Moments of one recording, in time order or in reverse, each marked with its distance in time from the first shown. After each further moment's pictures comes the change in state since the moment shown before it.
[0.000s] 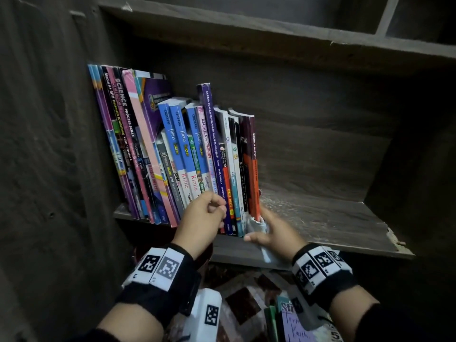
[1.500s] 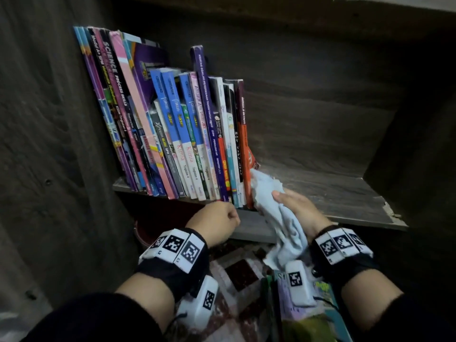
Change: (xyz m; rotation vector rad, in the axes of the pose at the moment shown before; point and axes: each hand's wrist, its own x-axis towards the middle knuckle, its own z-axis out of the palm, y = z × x) left_hand -0.015 -0.027 0.028 0.564 -0.378 -0.009; right_hand -0.019 0.029 -0.018 0.818 0.187 0.236
